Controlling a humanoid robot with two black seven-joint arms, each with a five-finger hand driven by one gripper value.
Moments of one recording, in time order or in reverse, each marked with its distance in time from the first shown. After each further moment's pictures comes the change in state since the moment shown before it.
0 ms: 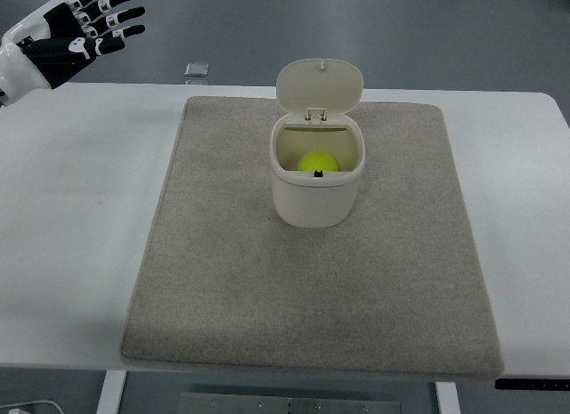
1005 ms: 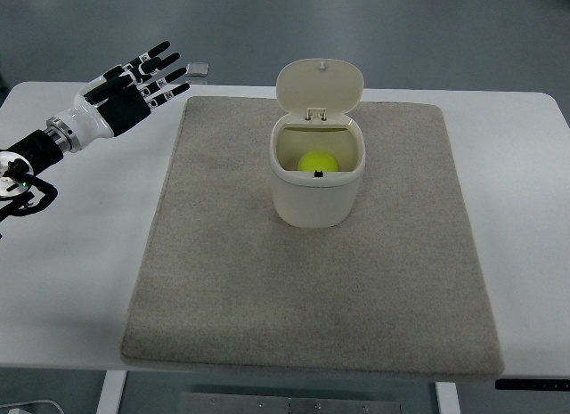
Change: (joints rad) left arm 0.075 -0.215 -0.017 0.118 -0.491 0.042 0.274; right arm 0.000 0.000 0.000 0.031 -0.001 0.012 0.000
